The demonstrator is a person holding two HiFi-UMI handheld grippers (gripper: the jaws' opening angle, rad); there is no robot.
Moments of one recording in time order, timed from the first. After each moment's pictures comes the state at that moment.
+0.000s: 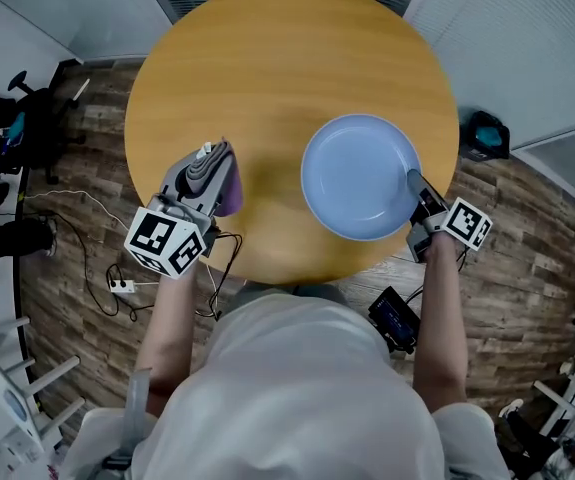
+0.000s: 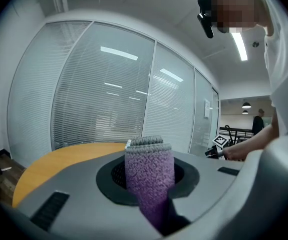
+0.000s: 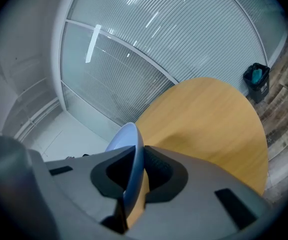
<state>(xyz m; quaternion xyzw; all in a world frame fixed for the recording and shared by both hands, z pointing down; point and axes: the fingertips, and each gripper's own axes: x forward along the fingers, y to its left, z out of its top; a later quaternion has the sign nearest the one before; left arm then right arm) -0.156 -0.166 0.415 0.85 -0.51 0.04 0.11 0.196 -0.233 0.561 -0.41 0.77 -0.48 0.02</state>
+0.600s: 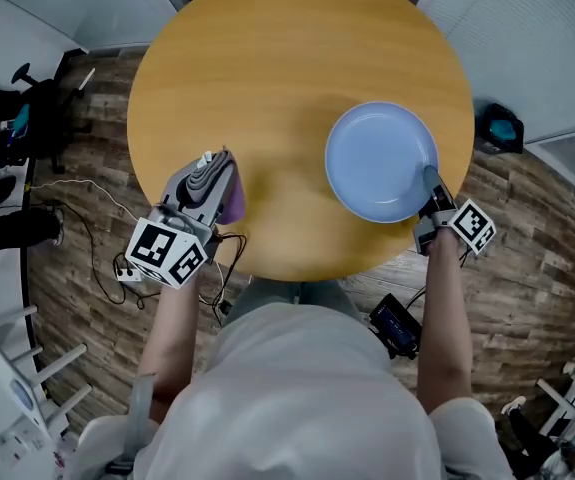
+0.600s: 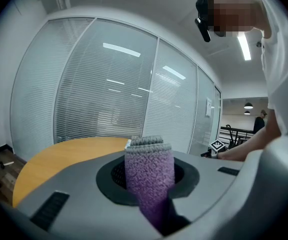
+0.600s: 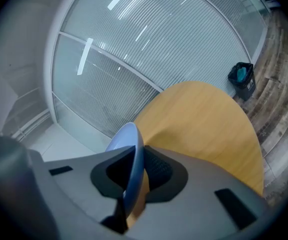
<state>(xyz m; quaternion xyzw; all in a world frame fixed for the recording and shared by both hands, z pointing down) -0.157 -0.155 0.437 0.85 -0.51 0.05 0.13 0.230 -0.251 0.609 -0.46 0.73 -0.49 0.09</state>
